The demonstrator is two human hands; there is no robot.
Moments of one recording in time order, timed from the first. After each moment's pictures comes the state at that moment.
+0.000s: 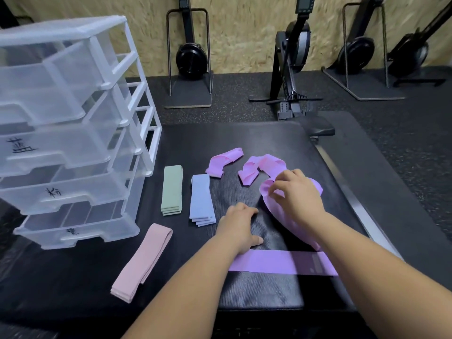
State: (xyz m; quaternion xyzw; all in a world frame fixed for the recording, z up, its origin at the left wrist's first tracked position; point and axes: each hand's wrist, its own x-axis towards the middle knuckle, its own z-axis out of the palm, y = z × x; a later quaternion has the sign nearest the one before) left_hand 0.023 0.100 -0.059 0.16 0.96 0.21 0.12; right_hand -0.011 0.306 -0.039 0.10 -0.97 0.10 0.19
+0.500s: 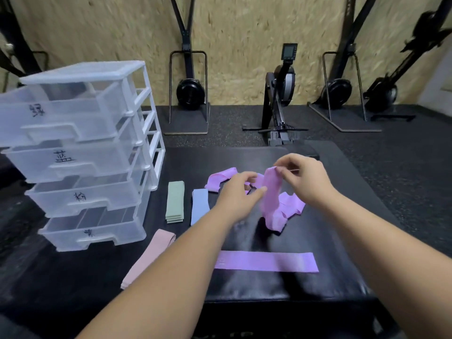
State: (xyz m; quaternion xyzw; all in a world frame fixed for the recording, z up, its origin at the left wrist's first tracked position) left_hand 0.036 0.107 0.055 0.14 0.86 0.50 -0.02; right_hand 0.040 0.315 0.096 0.07 -0.91 0.35 0.21
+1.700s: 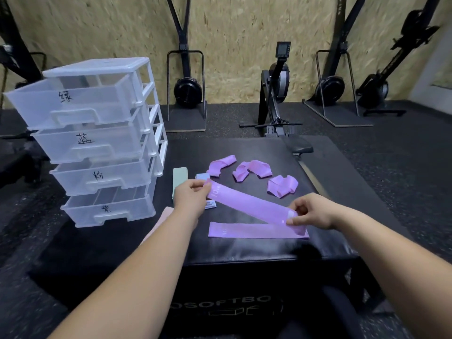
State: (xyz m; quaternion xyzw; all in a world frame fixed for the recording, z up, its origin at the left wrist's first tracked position) left_hand 0.097 0.009 0.017 -0.12 0.73 0.67 -0.08; right_hand 0.144 0.360 0.022 0.05 -0.93 0.33 -0.14
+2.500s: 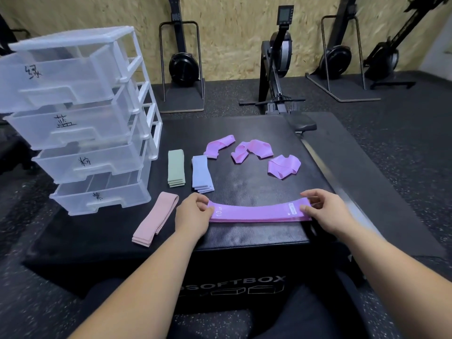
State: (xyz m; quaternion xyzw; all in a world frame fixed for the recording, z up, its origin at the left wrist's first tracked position) left_hand 0.123 0.003 -0.068 -0.07 0.89 0.45 -0.03; right_hand 0.162 0.379 -0.063 -0.11 -0.90 0.43 0.05
